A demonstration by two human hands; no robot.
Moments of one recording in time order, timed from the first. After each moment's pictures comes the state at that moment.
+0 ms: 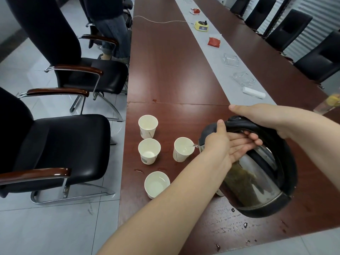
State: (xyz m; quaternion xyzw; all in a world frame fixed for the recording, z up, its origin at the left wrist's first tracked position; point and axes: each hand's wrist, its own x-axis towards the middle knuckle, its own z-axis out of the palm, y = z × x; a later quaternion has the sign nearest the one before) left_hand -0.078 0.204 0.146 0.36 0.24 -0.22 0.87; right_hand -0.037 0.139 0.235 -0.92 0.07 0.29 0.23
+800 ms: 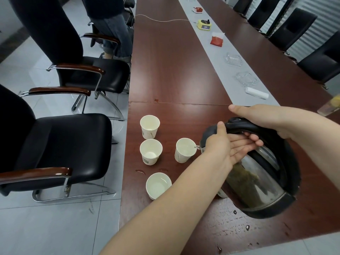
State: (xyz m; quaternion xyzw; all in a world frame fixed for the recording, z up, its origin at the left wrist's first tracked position) left_hand -0.074 0.208 0.144 0.33 0.26 -0.23 0.88; right_hand -0.031 0.147 0.233 -0.93 0.06 0.30 0.22
